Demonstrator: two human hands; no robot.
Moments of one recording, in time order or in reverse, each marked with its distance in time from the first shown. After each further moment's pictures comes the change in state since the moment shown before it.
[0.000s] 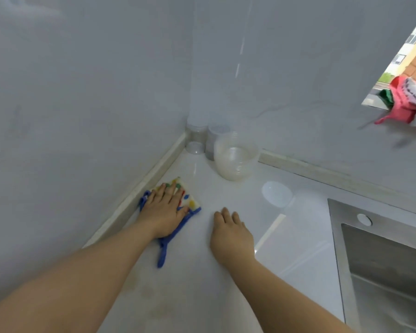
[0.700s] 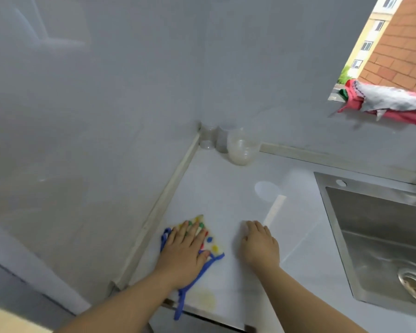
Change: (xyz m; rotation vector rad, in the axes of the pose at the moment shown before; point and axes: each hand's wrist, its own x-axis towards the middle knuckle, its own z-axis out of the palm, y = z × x) left_hand -0.176 -0.039 0.047 0.034 -0.042 0.254; right_hand -0.127 -0.050 0.030 0.149 0.149 0.305
